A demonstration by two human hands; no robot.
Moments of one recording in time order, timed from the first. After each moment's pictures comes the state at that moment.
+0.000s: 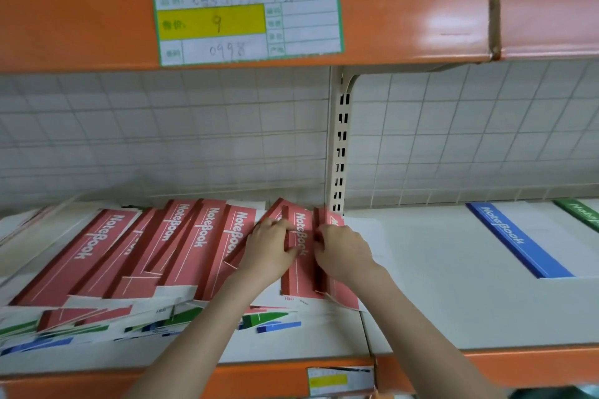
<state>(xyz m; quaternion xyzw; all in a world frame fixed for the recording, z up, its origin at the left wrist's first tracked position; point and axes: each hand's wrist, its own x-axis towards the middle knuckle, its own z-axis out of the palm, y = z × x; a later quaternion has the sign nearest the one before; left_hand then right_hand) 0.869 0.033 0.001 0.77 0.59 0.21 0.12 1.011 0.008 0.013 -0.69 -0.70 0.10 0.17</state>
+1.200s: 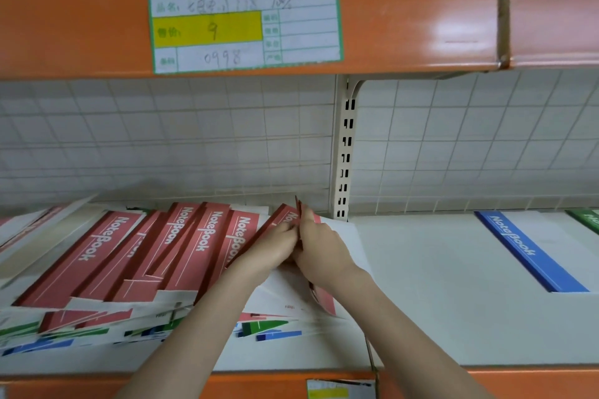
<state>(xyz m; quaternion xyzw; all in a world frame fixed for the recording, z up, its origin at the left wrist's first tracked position) 0.882 0.047 0.012 0.58 0.54 0.33 0.52 0.981 0.008 0.029 -0.61 -0.74 0.14 0.25</state>
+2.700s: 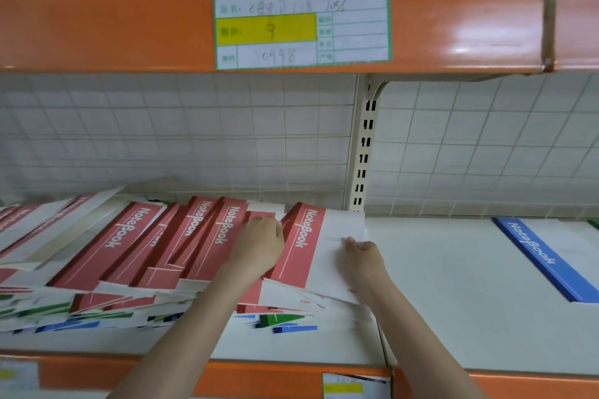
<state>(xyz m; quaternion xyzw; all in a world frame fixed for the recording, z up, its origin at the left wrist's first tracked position) 0.833 0.040 0.016 0.74 0.64 0.22 0.06 1.011 0.021 -0.018 -0.69 -0.42 0.41 0.44</state>
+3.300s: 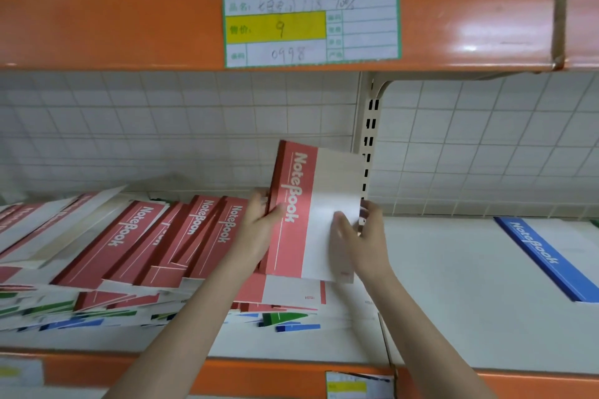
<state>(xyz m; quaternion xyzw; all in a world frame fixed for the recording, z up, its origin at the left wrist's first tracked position) 0.835 0.033 0.030 0.52 0.44 0.57 0.45 1.001 0.011 0.011 -0.56 -0.49 0.33 0.58</state>
